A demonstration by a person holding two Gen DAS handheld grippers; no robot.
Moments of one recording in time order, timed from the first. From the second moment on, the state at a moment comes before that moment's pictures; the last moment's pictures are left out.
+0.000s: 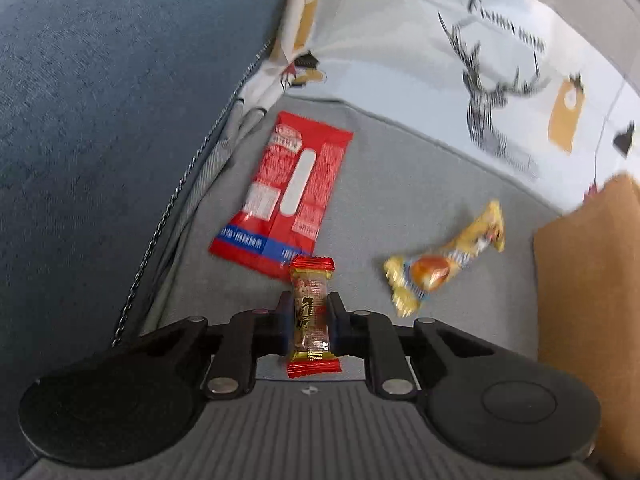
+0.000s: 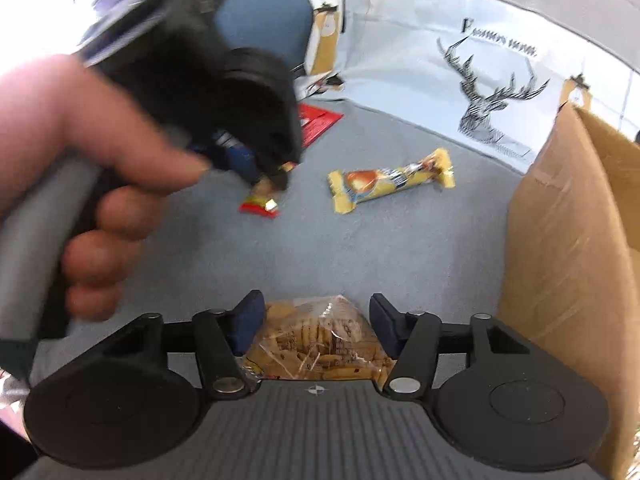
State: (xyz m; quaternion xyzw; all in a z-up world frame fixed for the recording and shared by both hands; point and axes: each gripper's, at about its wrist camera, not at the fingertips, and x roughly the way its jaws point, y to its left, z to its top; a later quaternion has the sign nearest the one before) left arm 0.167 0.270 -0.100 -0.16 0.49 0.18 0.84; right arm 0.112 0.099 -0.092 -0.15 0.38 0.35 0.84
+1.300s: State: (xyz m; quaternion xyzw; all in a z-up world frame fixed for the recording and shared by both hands) left arm 0.145 0.268 -0.080 -0.15 0.44 0.19 0.86; right arm 0.113 0.102 -0.096 -0.16 0.40 0.32 0.85
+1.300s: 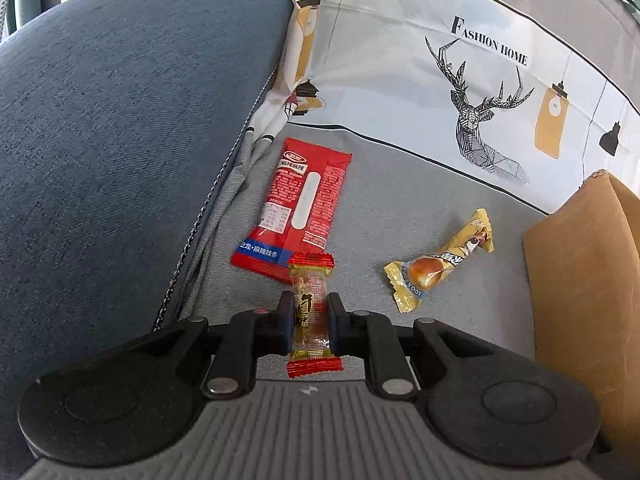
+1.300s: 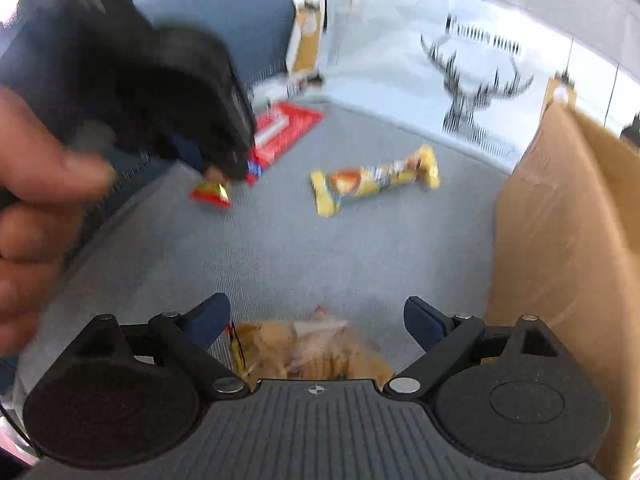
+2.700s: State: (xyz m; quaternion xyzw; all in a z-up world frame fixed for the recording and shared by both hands) left arm 0.049 0.227 -0.017 -0.15 0.39 0.16 0.89; right arm 0.065 0.076 -0.075 -0.19 0.39 0.37 0.82
